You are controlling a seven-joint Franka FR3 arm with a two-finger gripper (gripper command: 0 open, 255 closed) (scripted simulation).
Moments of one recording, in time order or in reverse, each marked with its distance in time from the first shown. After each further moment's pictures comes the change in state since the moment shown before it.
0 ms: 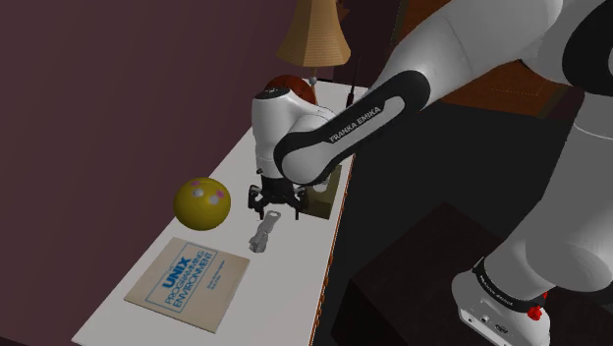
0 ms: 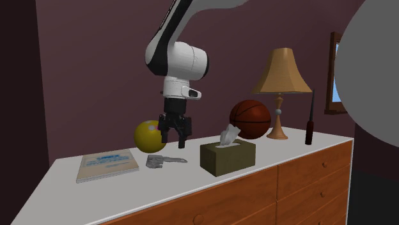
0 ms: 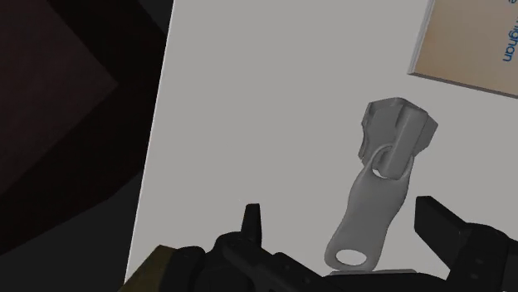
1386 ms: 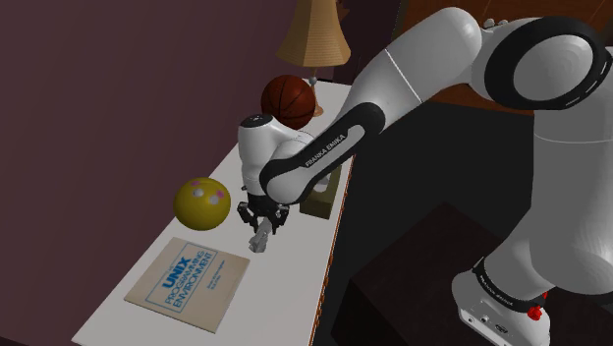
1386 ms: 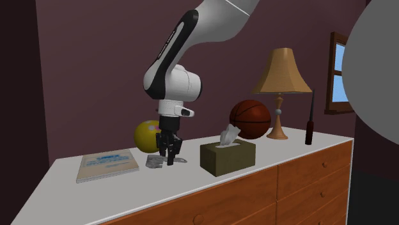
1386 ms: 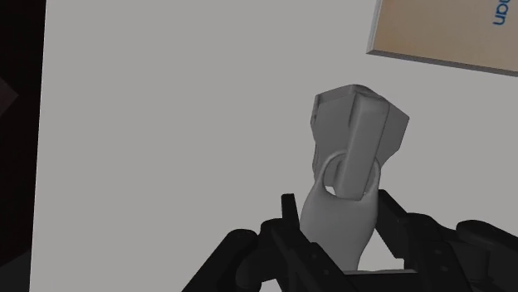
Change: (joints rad) arm 0.086 0.224 -0.068 0.134 -0.105 0.095 0.130
